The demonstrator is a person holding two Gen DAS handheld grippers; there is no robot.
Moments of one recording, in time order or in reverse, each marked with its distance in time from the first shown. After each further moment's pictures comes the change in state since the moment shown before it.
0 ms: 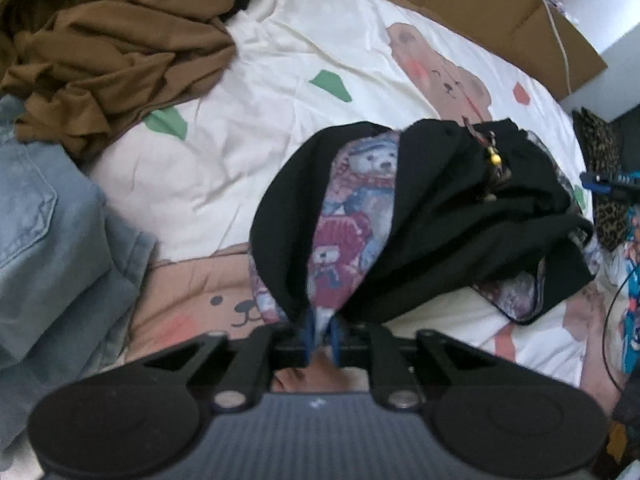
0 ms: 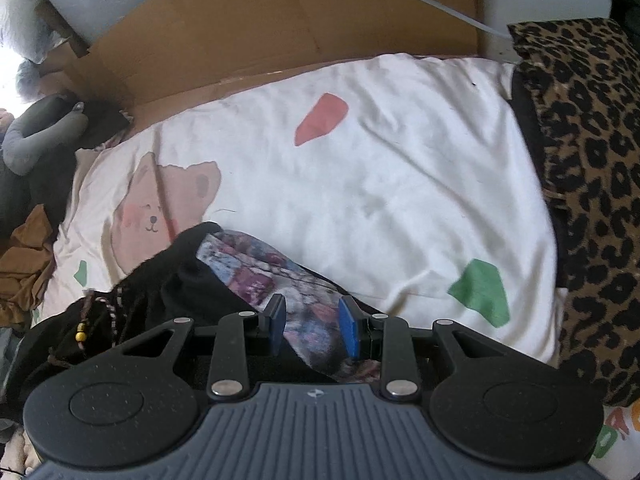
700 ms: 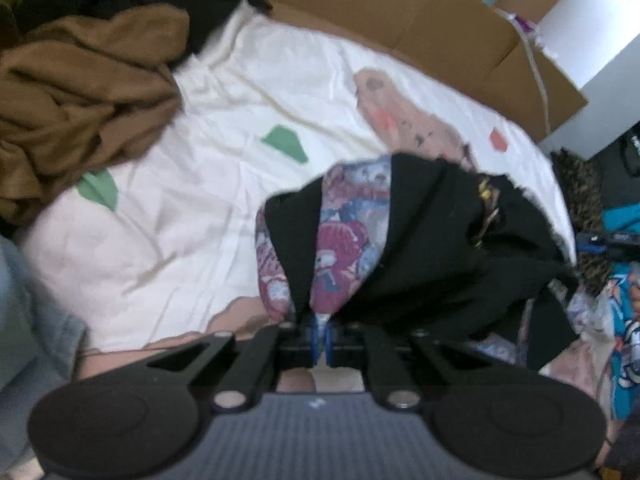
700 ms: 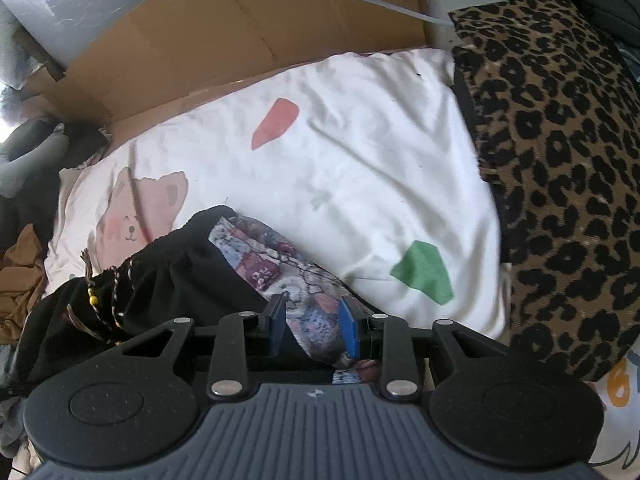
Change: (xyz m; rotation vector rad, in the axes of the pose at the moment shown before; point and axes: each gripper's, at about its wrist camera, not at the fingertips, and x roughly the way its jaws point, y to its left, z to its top) left arm 0.021 -0.017 0.032 0.018 -0.155 -0.089; right arm -0.019 -0.038 -0.010 0.080 -0.010 -0.033
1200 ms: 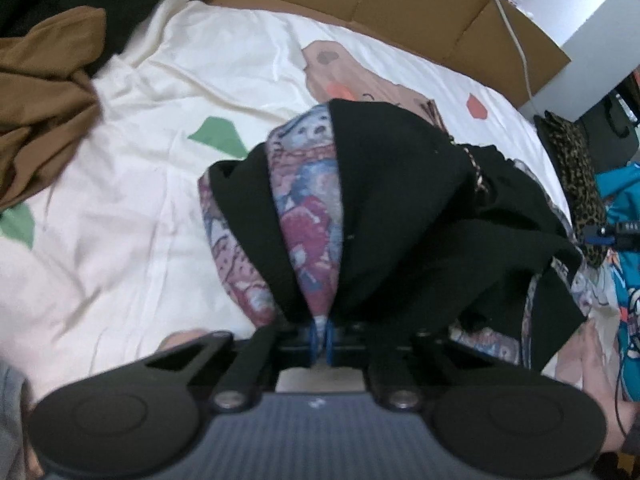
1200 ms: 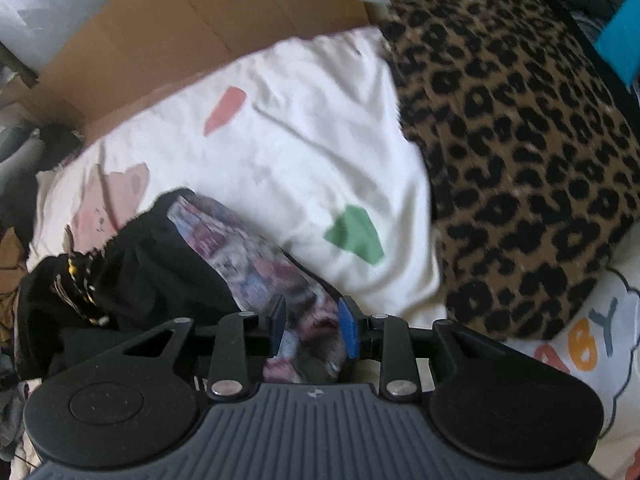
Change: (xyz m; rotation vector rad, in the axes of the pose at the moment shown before) left arm 0.061 -0.028 0.000 0.068 0.046 -0.041; right arm -0.020 -0.035 -0.017 0.055 0.025 -0.055
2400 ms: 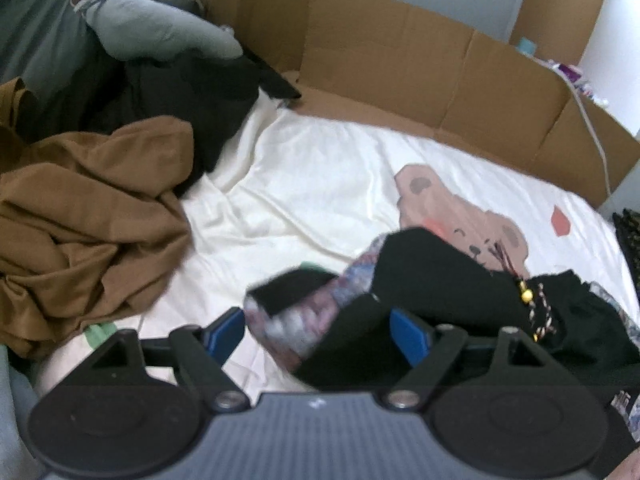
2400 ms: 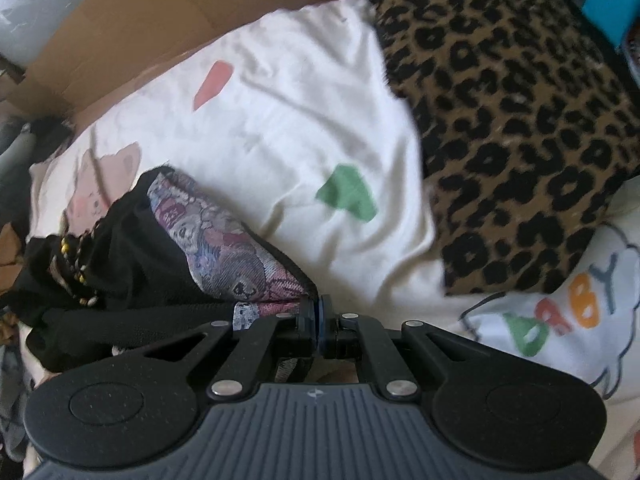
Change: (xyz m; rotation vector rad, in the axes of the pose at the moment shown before) left arm -0.018 0.001 0.073 -0.081 -0.272 0.270; right arm -0.003 -0.011 -0.015 0.063 0.071 -0.044
